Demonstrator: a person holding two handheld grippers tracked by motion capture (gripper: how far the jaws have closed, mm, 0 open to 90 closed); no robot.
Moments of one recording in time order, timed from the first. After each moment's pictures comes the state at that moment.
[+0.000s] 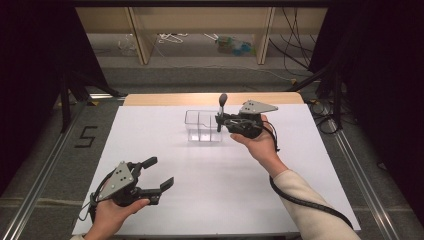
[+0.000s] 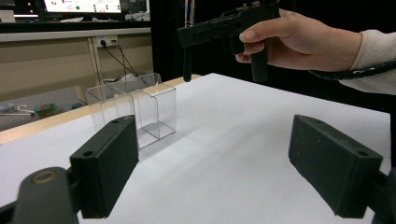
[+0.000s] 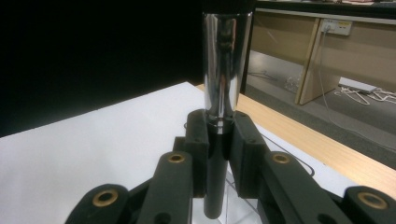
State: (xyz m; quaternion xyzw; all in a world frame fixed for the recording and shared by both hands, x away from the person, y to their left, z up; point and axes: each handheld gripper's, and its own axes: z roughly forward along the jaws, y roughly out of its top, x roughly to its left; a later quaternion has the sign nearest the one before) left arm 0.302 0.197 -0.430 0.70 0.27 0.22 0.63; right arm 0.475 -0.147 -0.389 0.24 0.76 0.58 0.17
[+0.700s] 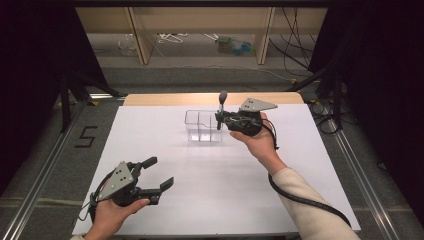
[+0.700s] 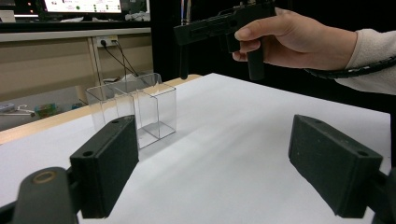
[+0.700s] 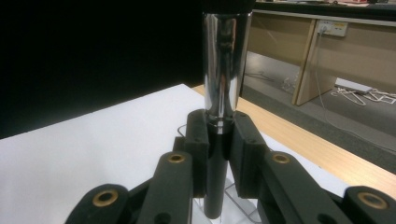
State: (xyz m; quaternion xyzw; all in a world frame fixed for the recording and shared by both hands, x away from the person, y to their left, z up) left arm 0.302 0.198 -0.430 0.70 0.27 0.22 0.62; right arm 0.481 -0.146 -0.387 0.24 0.76 0.58 0.17
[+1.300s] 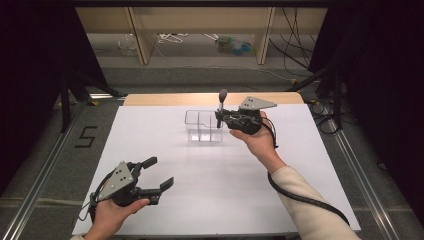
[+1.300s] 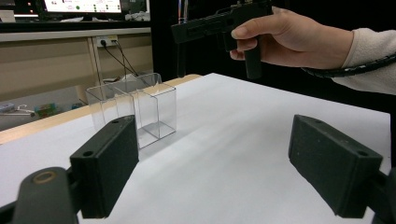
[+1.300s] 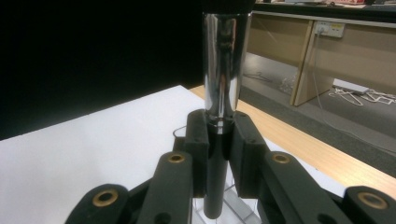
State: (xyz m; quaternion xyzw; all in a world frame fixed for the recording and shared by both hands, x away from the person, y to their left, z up) left arm 0.302 0.198 -0.430 0.70 0.27 0.22 0.62; right arm 0.485 -0.145 -0.386 0.24 0.75 0.58 0.17
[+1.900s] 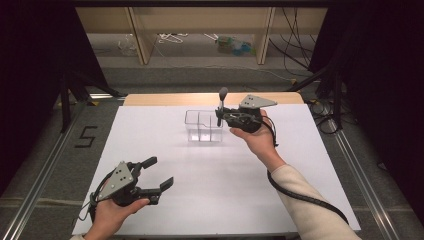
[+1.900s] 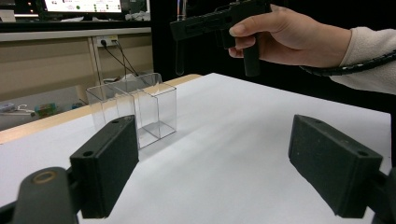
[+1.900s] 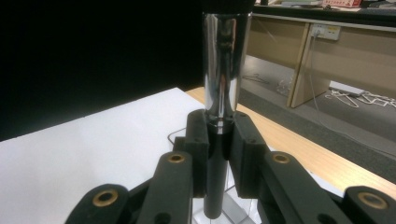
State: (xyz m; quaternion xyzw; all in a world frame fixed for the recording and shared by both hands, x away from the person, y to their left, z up) left arm 0.302 0.198 -0.430 0.70 0.27 0.22 0.62; right arm 0.489 -0.145 -0.384 0.24 0.75 0.59 0.18
